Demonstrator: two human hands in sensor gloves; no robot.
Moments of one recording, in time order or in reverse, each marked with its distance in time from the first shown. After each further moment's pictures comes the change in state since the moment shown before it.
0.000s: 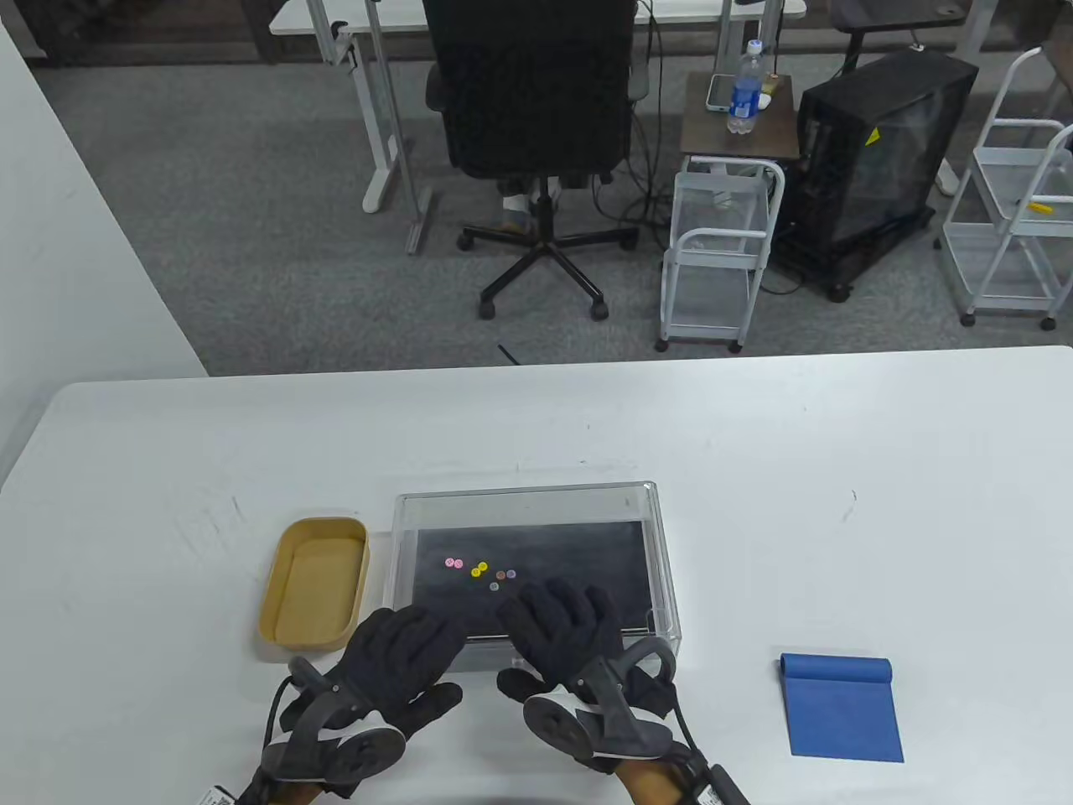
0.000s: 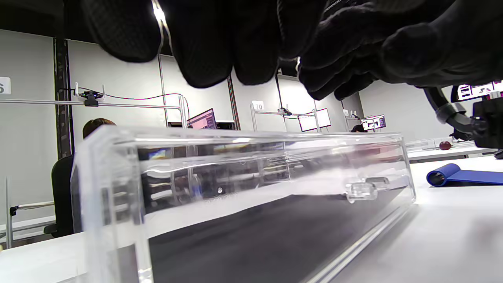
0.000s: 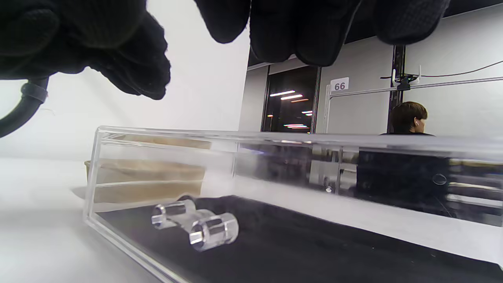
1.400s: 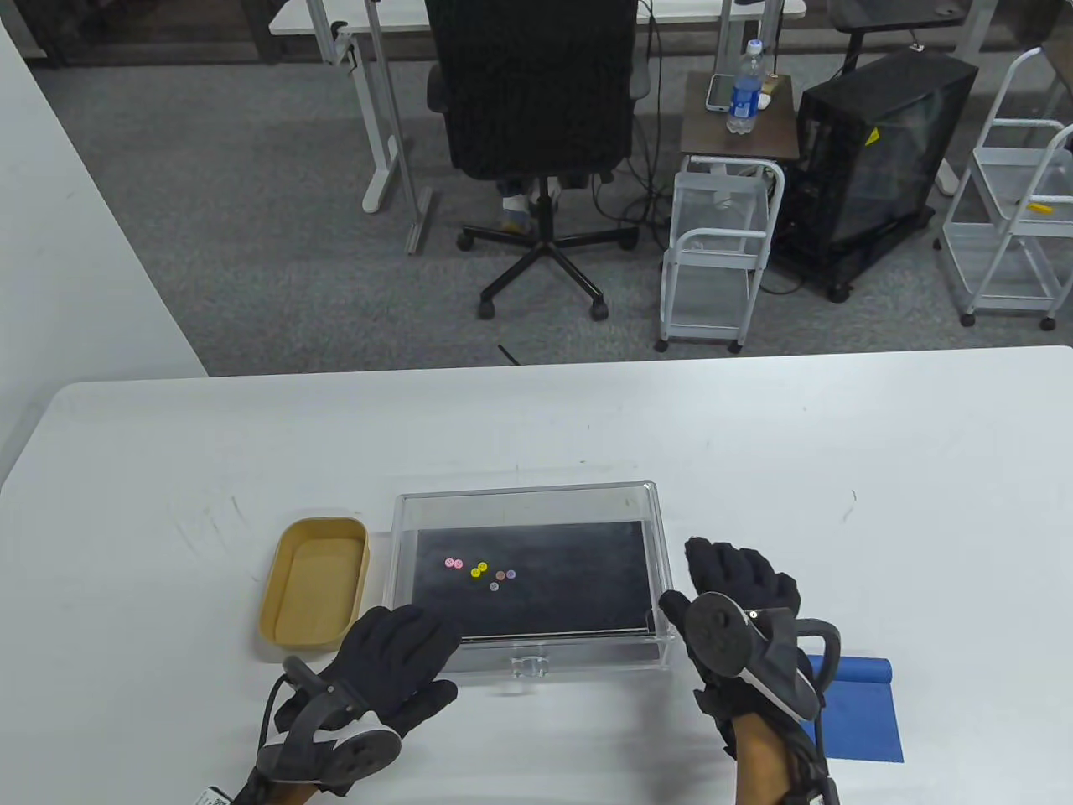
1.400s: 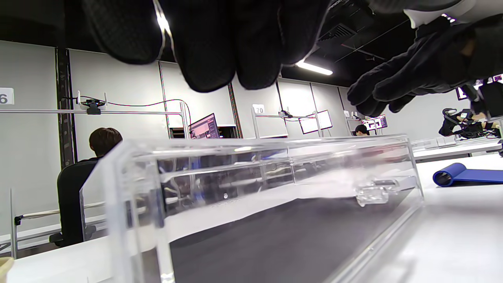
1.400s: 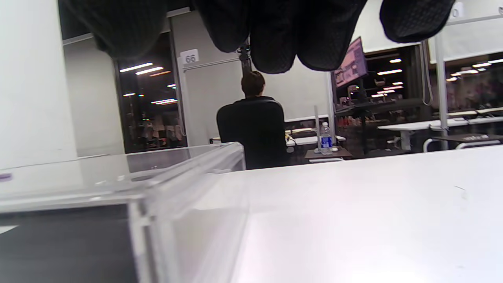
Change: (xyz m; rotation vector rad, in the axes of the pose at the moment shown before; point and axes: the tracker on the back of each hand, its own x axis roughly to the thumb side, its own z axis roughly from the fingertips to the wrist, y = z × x) left_hand -0.003 0.004 0.002 0.014 0.004 -0.027; right_hand -0.146 -0.037 0.049 0.126 0.597 -0.057
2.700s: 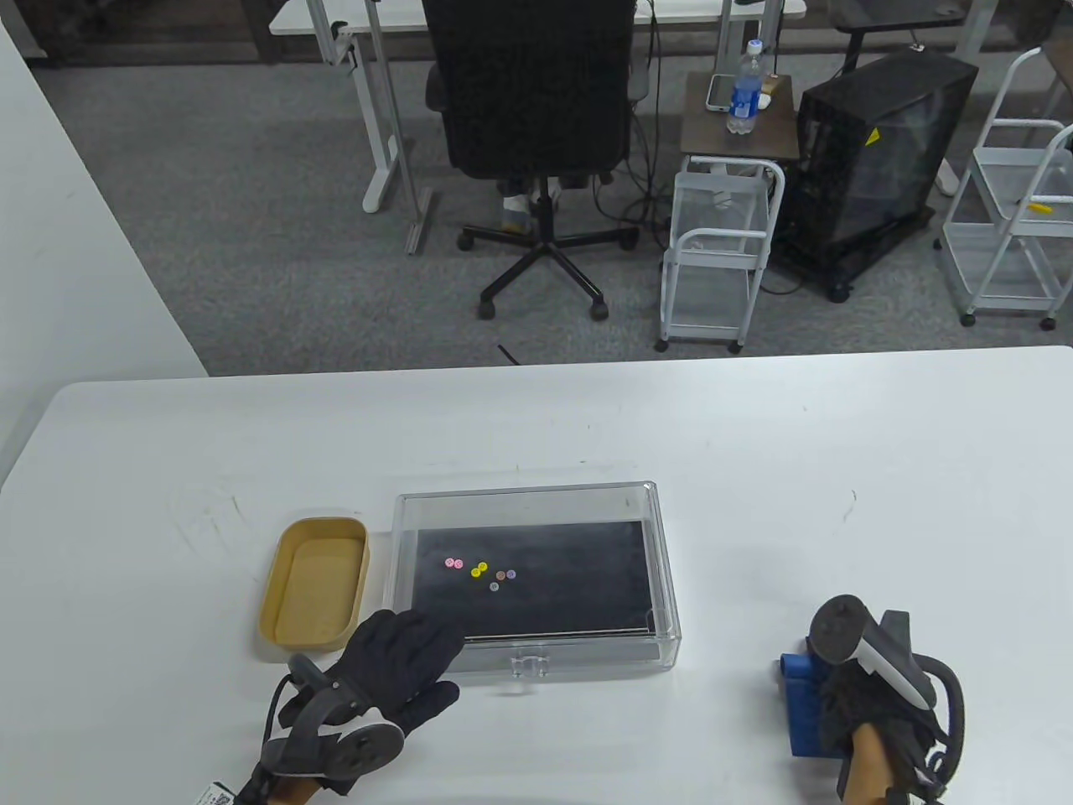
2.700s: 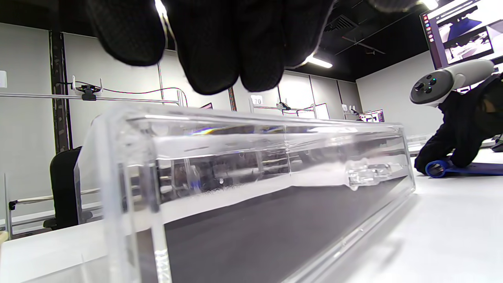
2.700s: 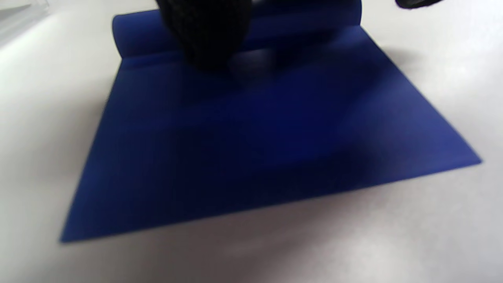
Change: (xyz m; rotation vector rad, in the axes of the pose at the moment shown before) left_hand 0.000 -0.005 -0.003 -0.041 -0.012 0.031; right_hand -0.138 0.070 0.014 0.656 0.377 0.003
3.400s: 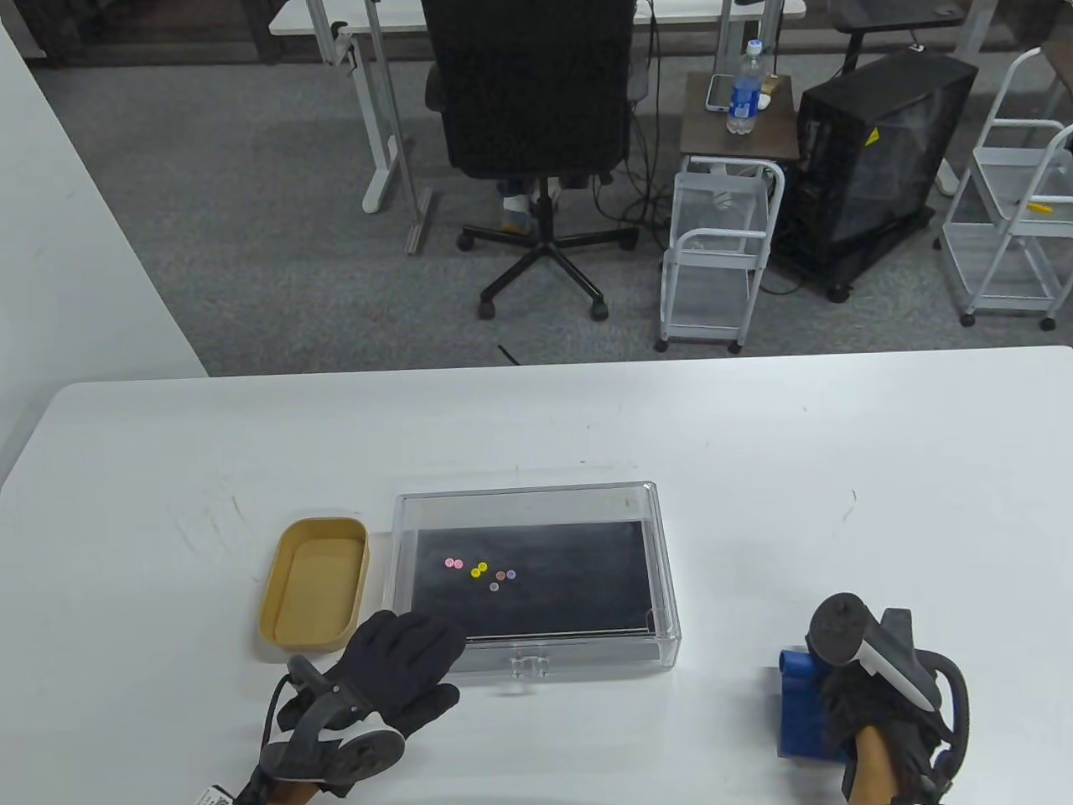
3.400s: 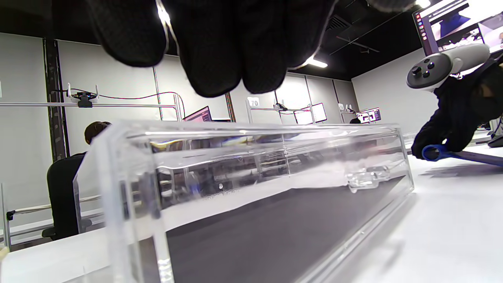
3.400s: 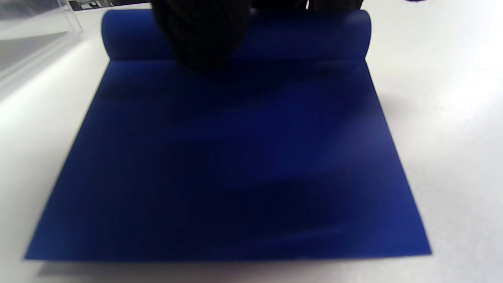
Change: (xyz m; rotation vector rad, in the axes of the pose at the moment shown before) left_hand 0.003 0.003 0.001 0.009 -0.012 -0.028; right_hand 0.008 -0.016 0.017 -0.078 -0.073 0.070
